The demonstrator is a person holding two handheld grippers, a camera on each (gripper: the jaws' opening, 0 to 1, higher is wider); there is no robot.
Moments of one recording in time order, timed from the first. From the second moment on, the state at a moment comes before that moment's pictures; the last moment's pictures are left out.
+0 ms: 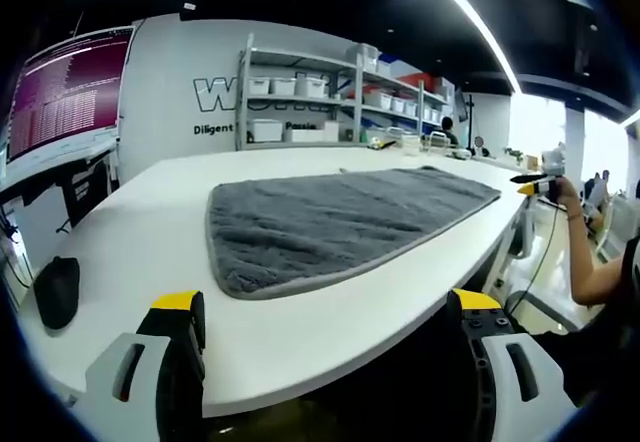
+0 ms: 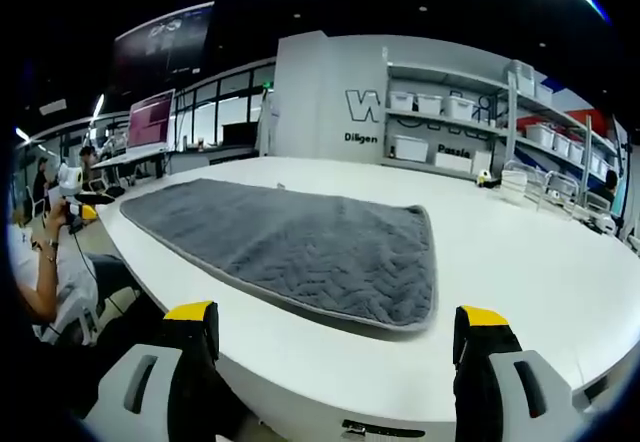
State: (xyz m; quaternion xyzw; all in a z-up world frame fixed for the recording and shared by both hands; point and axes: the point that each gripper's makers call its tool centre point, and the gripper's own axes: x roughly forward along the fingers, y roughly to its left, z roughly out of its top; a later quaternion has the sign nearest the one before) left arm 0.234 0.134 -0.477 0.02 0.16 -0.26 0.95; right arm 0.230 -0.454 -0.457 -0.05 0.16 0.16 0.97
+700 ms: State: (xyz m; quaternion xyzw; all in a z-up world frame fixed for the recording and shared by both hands) left arm 0.235 0.131 -0.475 0.02 0.16 -0.27 0.95; right arm 0.231 -0.455 -0.458 -0.06 0.17 0.16 0.97
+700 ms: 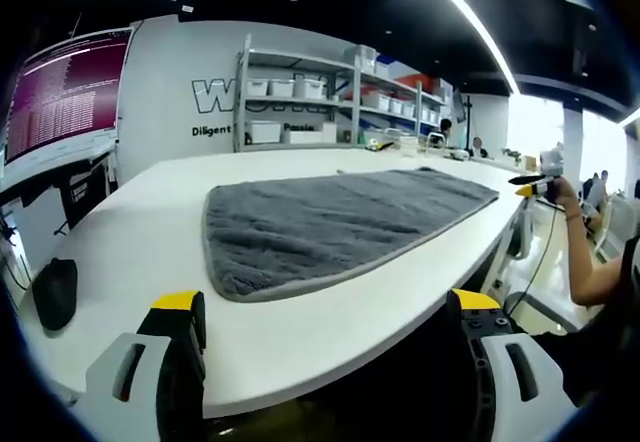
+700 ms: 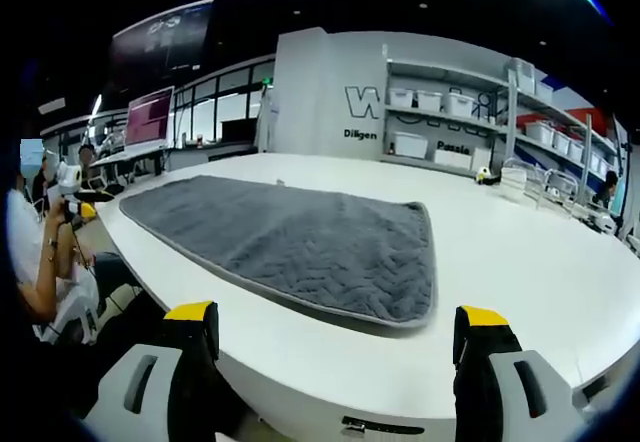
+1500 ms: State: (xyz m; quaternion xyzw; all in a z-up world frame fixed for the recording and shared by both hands) left arm 0.234 0.122 -0.479 0.02 0.16 -0.28 0.95; right arm 0.229 -0.453 -0.459 -0.06 0.18 0.16 0.97
